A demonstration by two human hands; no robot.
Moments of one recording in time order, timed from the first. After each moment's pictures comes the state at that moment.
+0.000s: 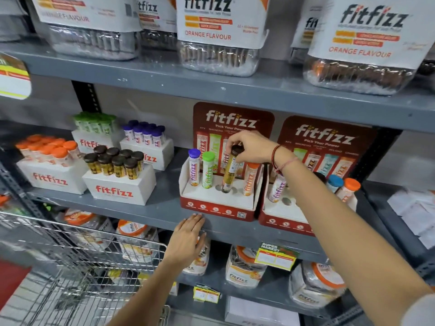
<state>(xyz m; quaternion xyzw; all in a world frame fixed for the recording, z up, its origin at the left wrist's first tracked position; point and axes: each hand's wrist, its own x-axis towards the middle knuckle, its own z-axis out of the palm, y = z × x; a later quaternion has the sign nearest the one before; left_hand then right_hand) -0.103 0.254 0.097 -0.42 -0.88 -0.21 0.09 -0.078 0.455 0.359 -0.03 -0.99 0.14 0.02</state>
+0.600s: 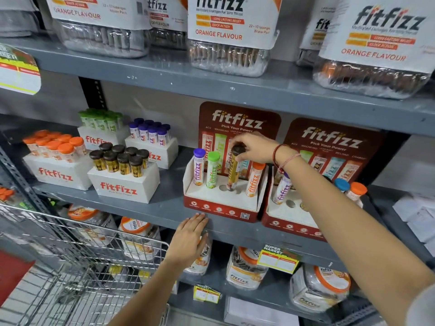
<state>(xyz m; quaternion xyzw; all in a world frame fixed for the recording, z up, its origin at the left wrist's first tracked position) -0.107 0.253 0.088 -0.43 -0.87 -0.21 0.10 -0.103 0.470 0.345 -0.01 -1.00 0.10 0.00</state>
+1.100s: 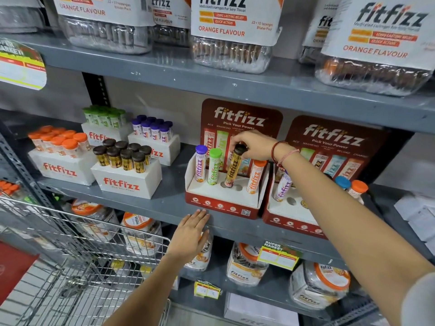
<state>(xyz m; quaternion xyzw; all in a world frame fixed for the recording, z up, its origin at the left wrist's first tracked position) -0.104 0.251 0.090 -0.43 -0.88 -0.20 0.08 -0.109 0.475 0.338 0.01 -1.00 0.08 -0.02</state>
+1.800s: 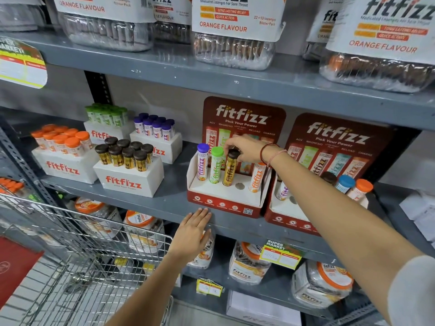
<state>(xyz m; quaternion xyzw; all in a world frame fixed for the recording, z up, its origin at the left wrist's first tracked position) -0.104 0.251 0.090 -0.42 -0.89 -0.18 0.07 -0.125 0.465 0.320 0.03 -1.00 0.08 -0.04</state>
